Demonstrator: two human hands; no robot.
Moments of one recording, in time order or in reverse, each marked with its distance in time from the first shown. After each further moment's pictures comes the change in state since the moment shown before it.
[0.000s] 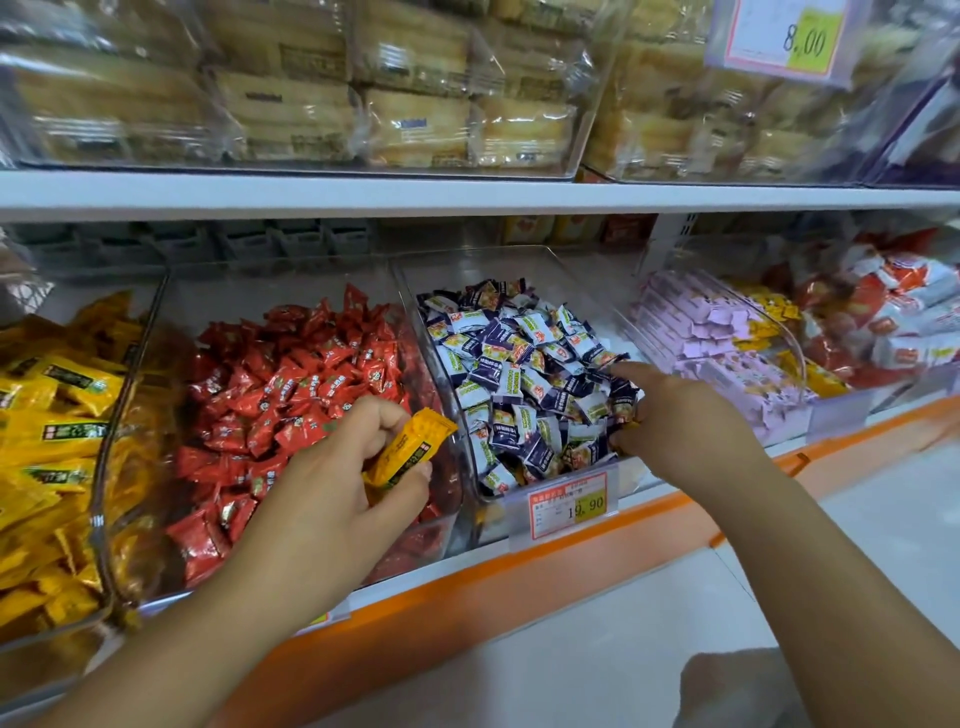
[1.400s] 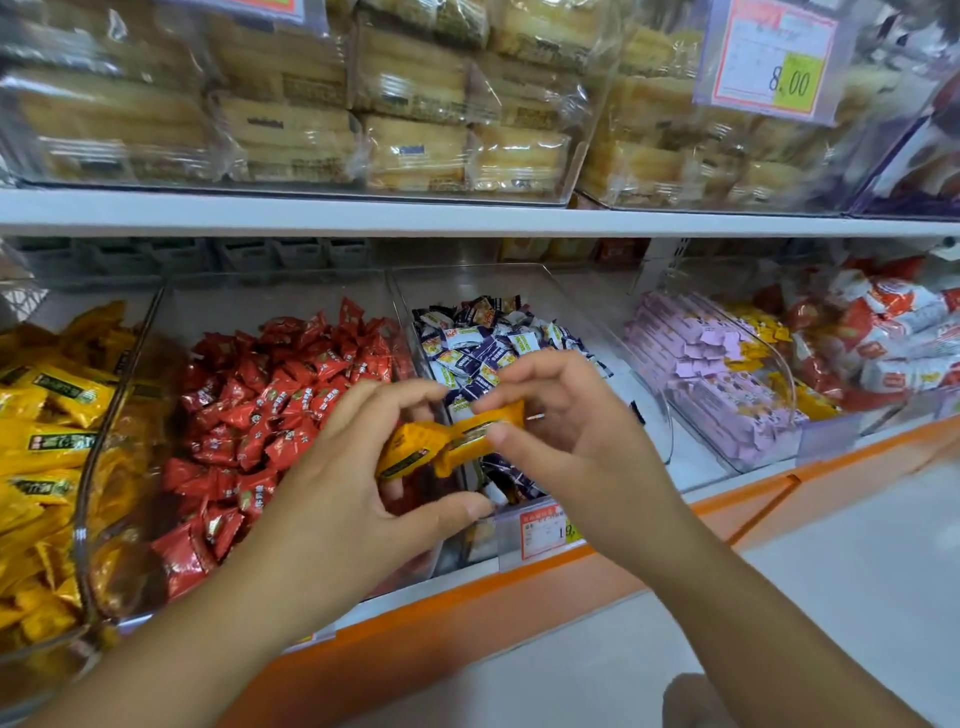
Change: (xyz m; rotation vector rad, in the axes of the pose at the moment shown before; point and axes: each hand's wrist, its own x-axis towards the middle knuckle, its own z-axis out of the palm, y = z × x) left_hand 0.009 0.024 -0.003 0.003 -0.039 0.029; right_hand -0.049 -0.076 -0.013 1.039 0.008 -0.396
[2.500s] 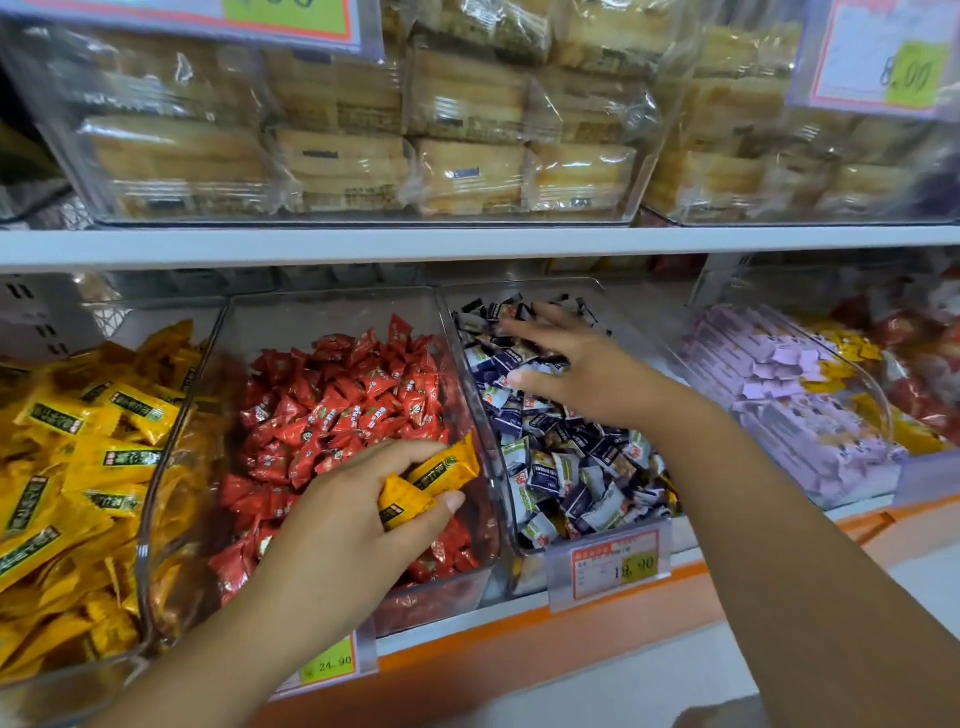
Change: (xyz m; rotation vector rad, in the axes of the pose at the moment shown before) left_hand 0.000 -0.029 -0.007 0.032 0.043 -0.113; right_hand 0.121 0.053 -0.019 -0.579 -0.310 0.090
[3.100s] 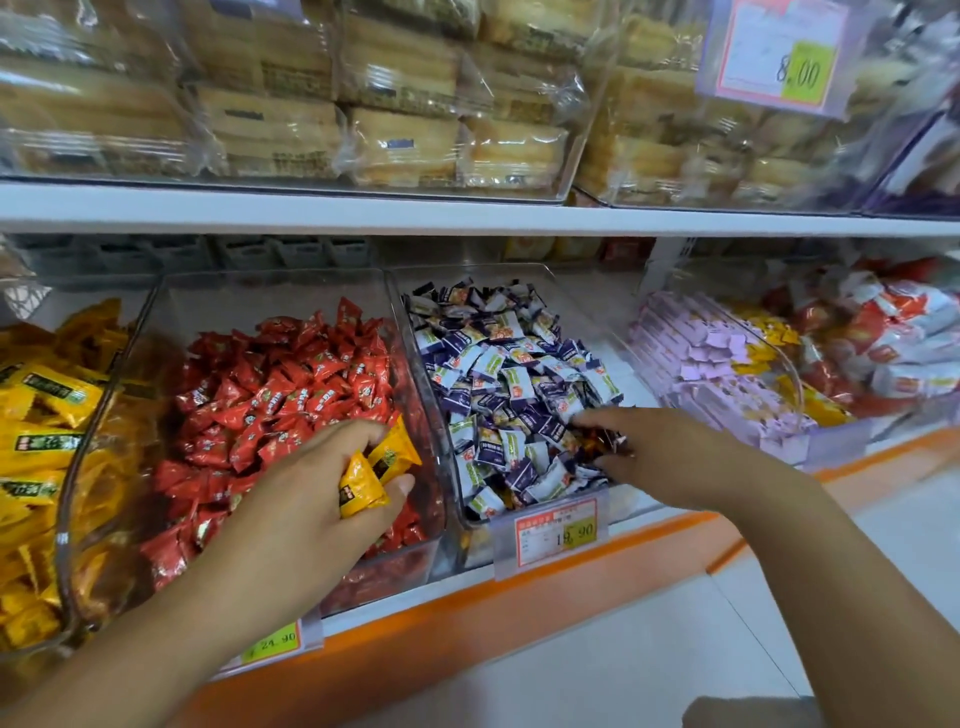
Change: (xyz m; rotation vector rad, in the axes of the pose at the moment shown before) left_hand 0.000 0.002 0.006 0.098 -0.025 0.045; right_hand -0.103 0.026 -0.021 -0.293 -0.196 0.333
